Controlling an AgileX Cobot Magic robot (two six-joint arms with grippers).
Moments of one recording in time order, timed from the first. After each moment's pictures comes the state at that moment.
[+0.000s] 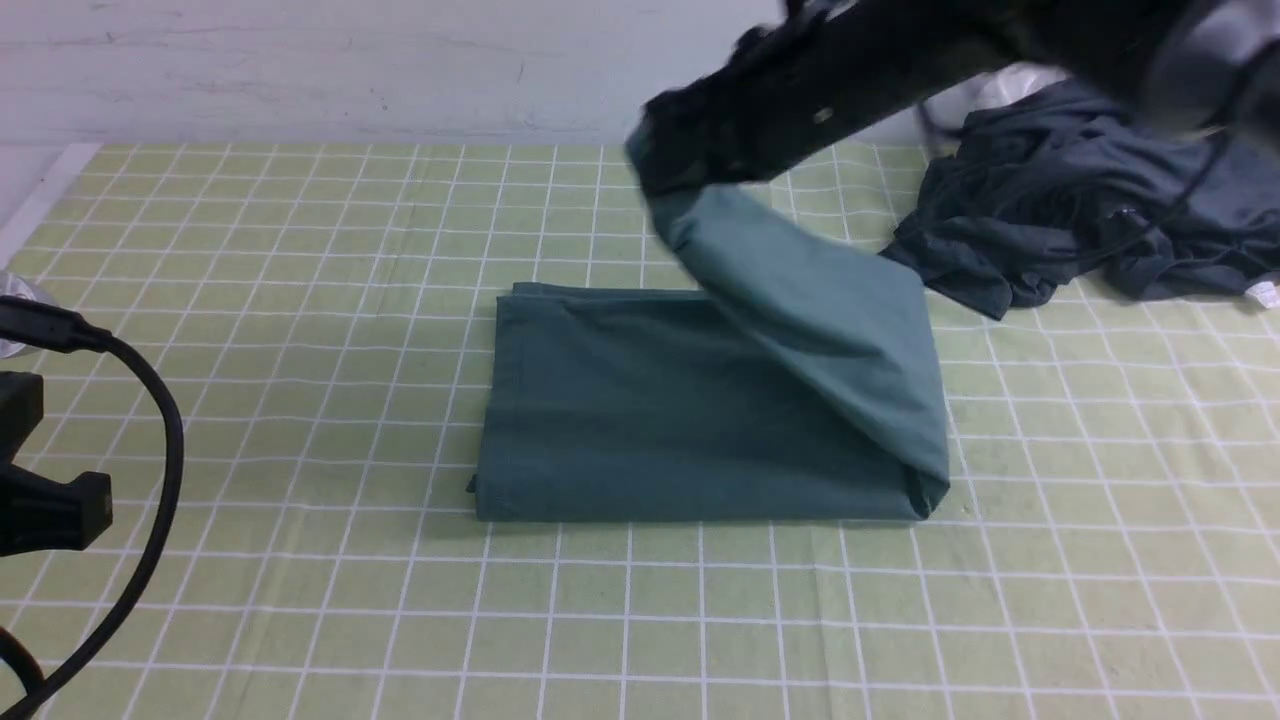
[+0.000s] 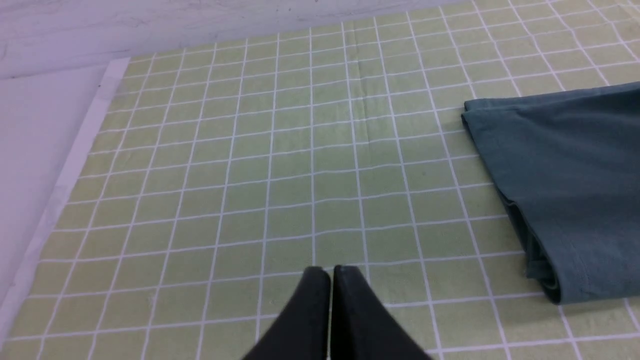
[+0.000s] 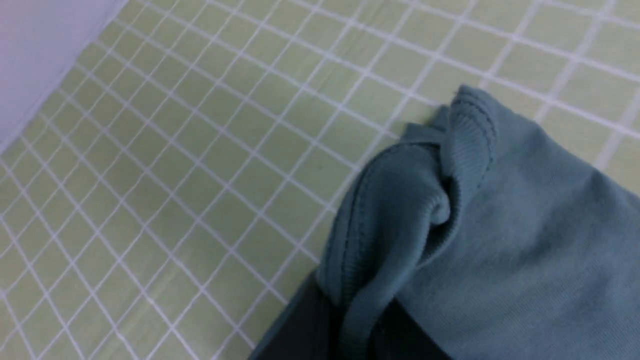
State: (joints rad) right arm 0.45 2.10 -1.96 0.66 0.91 -0.40; left arm -0.17 0.70 -0.57 0.39 0.41 -0.33
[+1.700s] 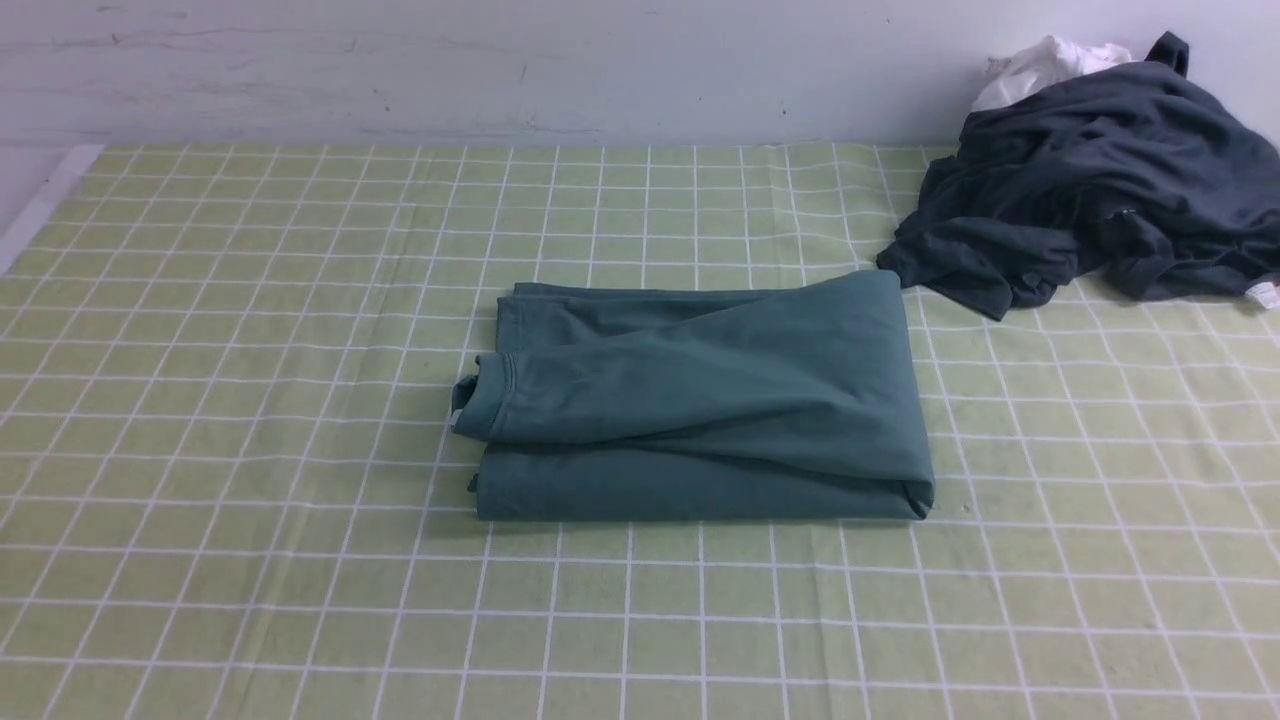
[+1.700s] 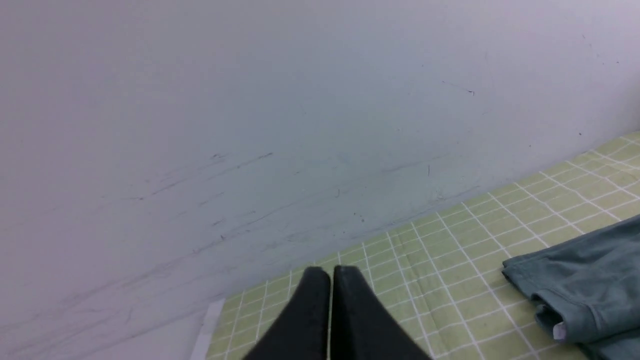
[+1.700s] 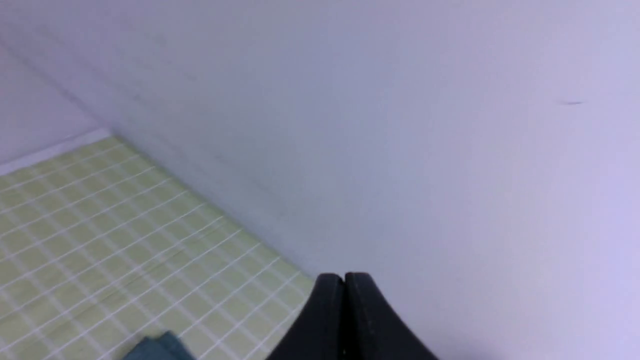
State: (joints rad) right arm 0.21 1.53 -2.22 0.31 1.10 -0.50; left arm -0.17 0.13 -0.29 0.52 0.20 -0.14
